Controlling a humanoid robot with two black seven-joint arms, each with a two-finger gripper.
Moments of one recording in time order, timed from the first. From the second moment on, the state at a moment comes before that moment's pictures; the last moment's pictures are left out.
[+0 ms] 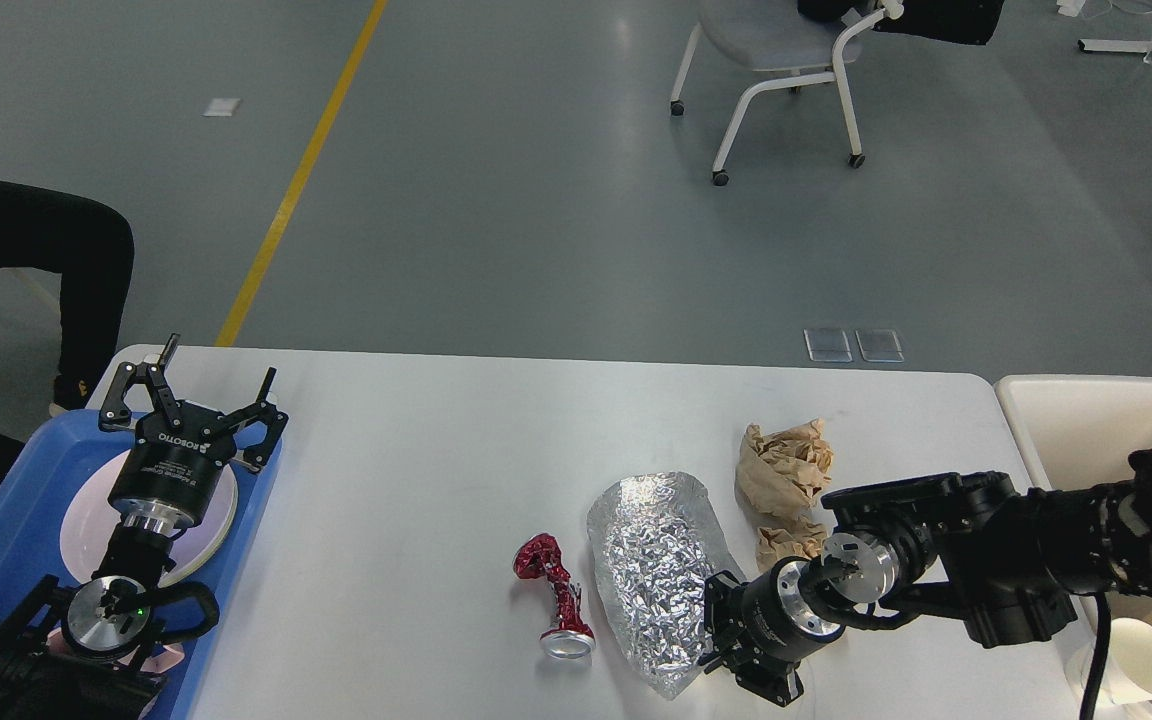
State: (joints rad) left arm -0.34 0.16 -1.43 -0.63 0.10 -0.71 -0.11; right arm 1.11 -0.23 -0.61 1.10 0.54 0.08 -0.41
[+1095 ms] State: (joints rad) left arm -0.34 0.16 -1.43 -0.63 0.10 -0.71 -0.11; right arm 1.67 -0.41 -0.85 1.44 0.65 0.29 -0.45
